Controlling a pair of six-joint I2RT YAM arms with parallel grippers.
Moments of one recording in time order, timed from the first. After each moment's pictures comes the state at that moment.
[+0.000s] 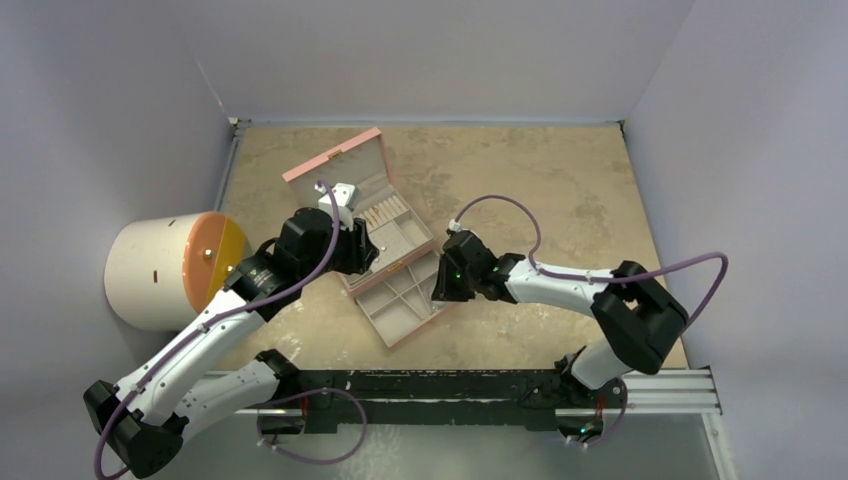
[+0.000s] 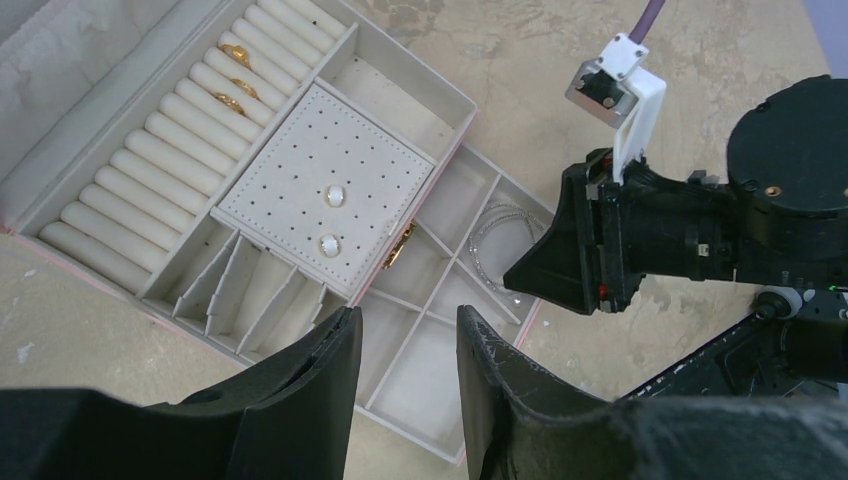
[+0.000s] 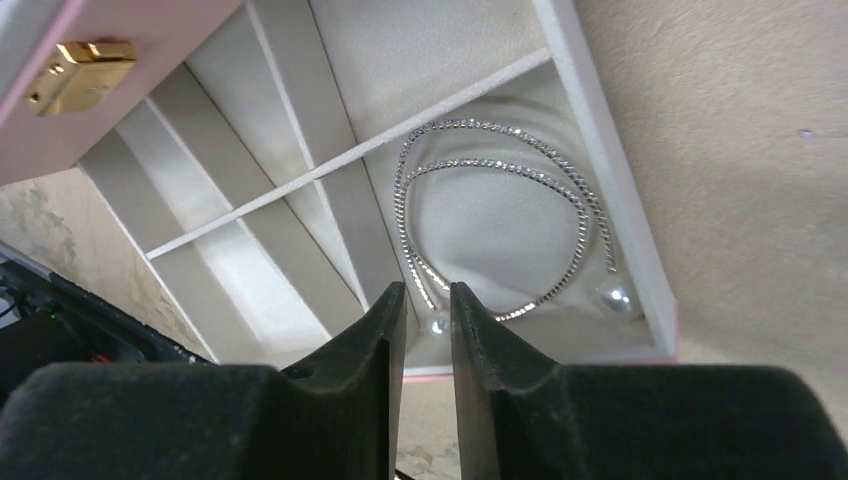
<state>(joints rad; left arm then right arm) -0.65 0.90 0.90 -0.54 -0.06 -0.38 0.85 1.55 0.79 -0.18 -0.03 0.83</state>
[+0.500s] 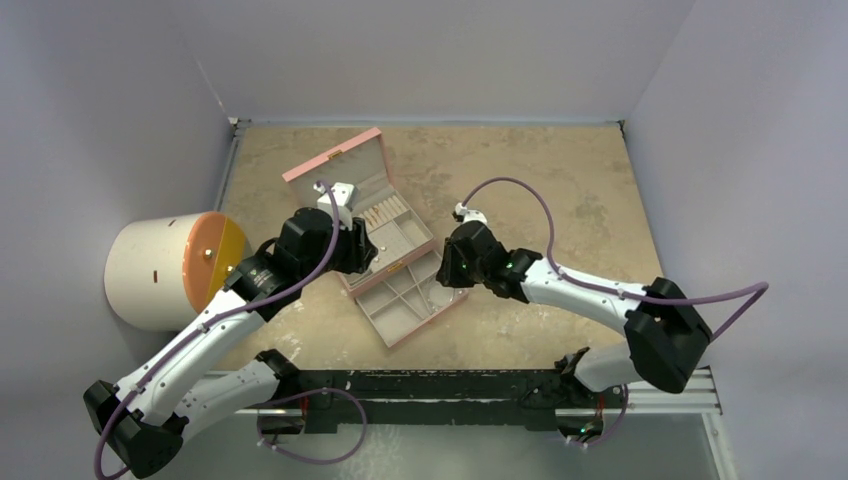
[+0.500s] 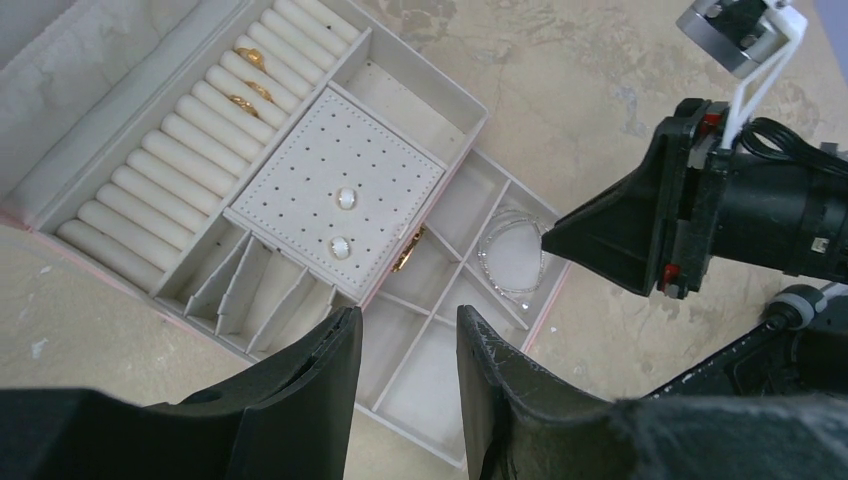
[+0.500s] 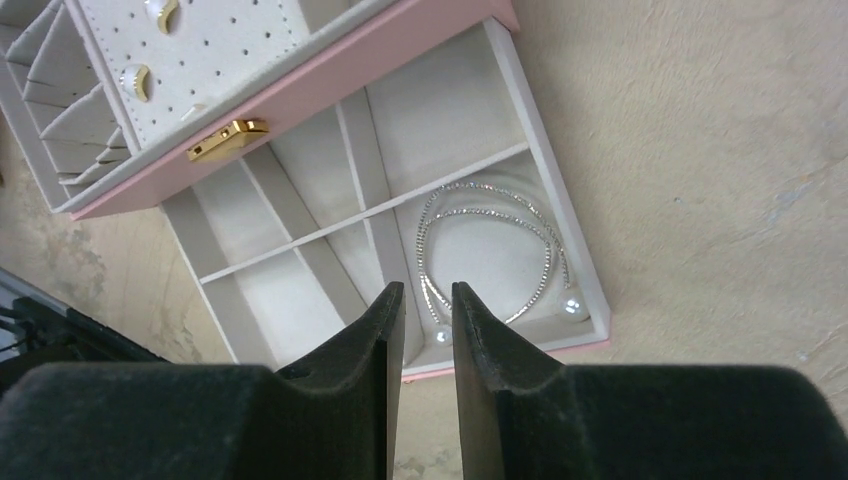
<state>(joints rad) -0.65 0.90 0.90 -0.54 -0.07 -0.38 0.85 1.40 0.83 -0.25 0.11 0.75</state>
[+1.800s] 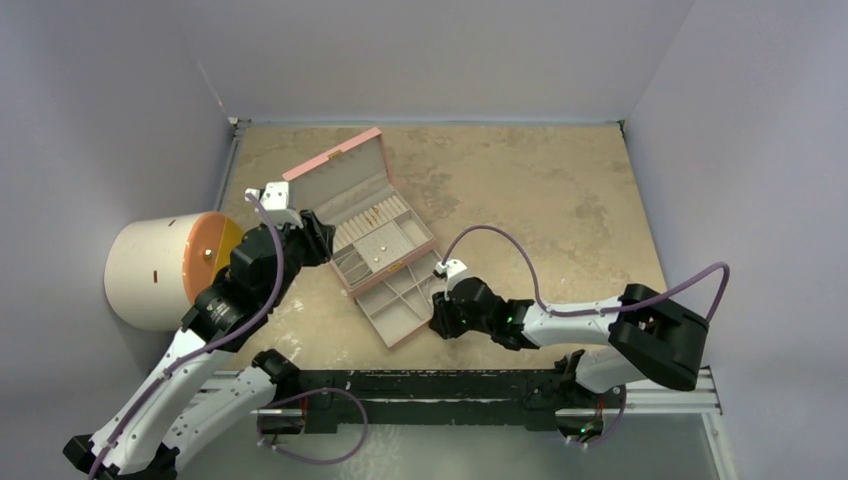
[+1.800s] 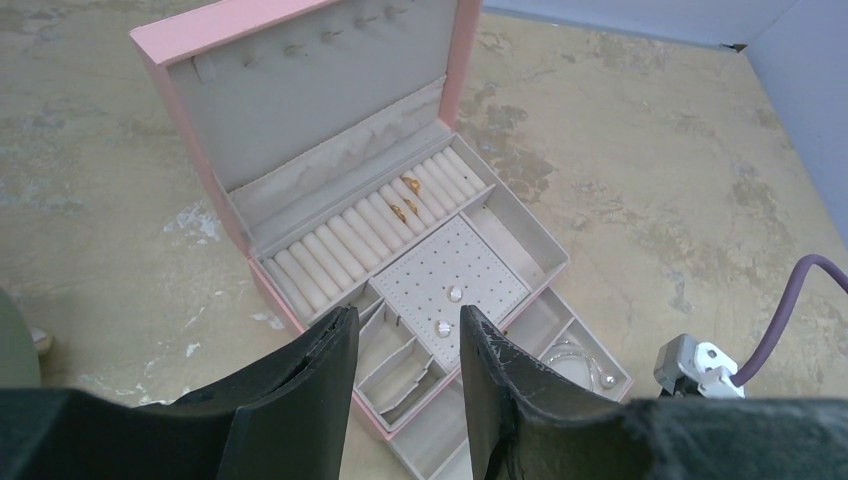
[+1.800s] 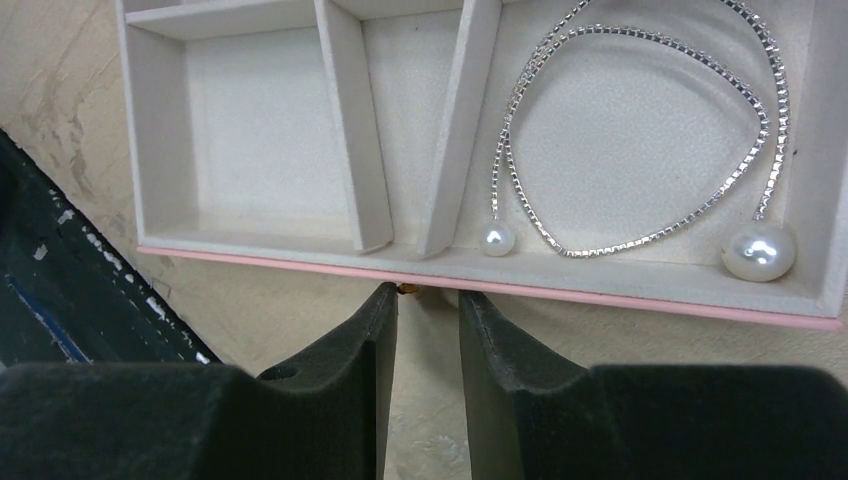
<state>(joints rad) -0.61 0.67 0.89 -0.53 -0.40 -0.41 1.07 1.38 0.46 0.21 0.08 0.54</state>
